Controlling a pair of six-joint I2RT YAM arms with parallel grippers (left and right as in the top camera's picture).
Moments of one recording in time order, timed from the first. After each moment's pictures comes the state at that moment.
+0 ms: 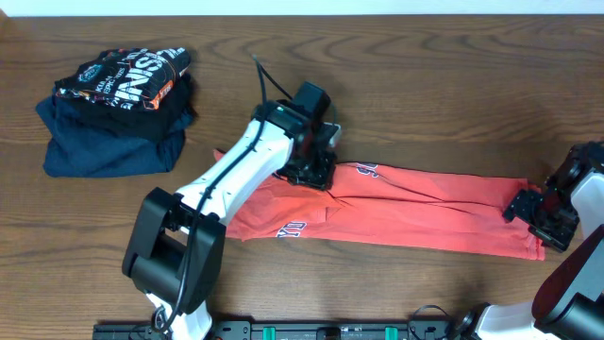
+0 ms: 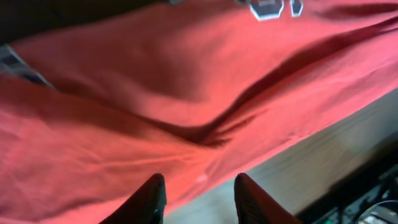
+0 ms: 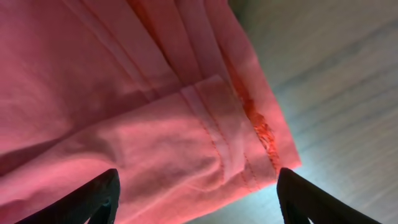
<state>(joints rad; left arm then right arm) -0.56 1.88 1.42 -1.00 0.37 -0.21 -0.56 1.64 0.95 -0.90 0.08 0.15</state>
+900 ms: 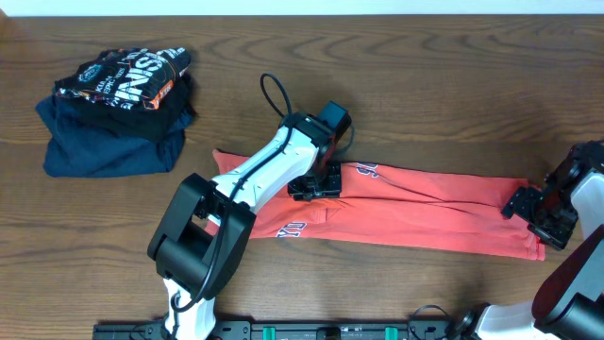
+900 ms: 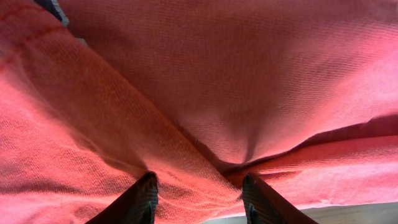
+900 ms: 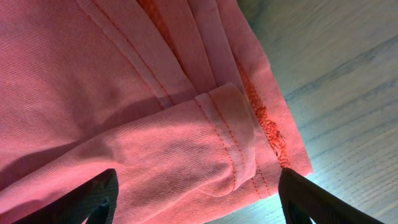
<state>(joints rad) -0.63 1.98 1.42 -1.00 0.22 -0.64 -0.56 1.64 0.95 -0.89 0.06 0.15</state>
